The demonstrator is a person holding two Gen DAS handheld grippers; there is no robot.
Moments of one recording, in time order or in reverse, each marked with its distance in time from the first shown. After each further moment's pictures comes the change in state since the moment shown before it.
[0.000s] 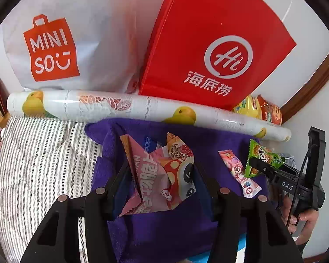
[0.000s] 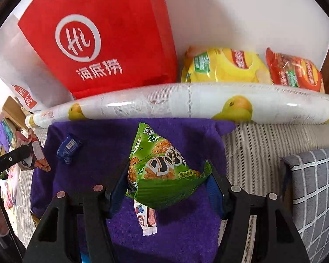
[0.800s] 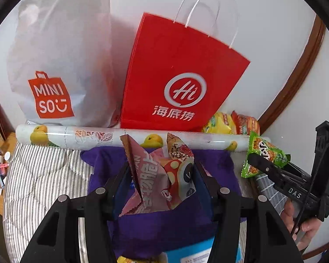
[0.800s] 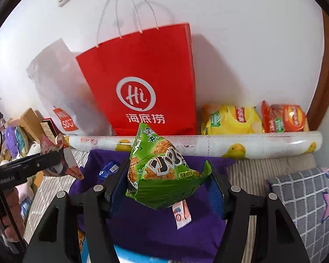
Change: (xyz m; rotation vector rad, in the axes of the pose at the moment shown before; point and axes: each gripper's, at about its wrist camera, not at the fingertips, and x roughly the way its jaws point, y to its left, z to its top) left arm -0.065 -0.037 0.004 0.083 -0.159 -0.058; right arm -0.104 0.041 -0.005 -0.064 -0.271 0.018
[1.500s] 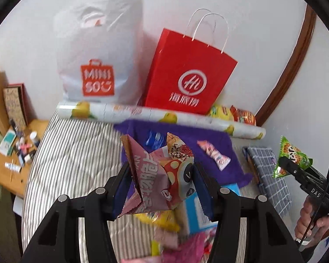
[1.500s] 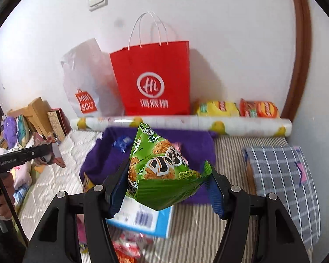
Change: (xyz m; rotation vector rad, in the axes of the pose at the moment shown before) left arm -0.107 0.024 -0.072 -0.009 -0.061 0.034; right arm -0.127 0.035 -0.076 -0.051 -0.091 -0.048
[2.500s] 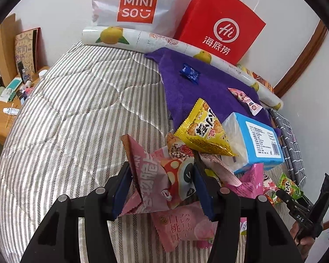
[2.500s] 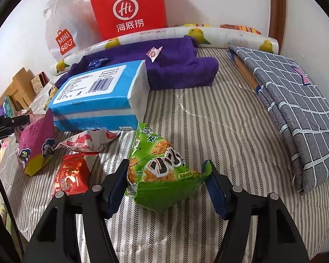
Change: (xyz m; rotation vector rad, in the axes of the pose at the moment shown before) left arm 0.033 0.073 -0.138 -0.095 0.154 0.023; right arm 0.026 -0.026 -0.205 0.088 0.191 -0.081
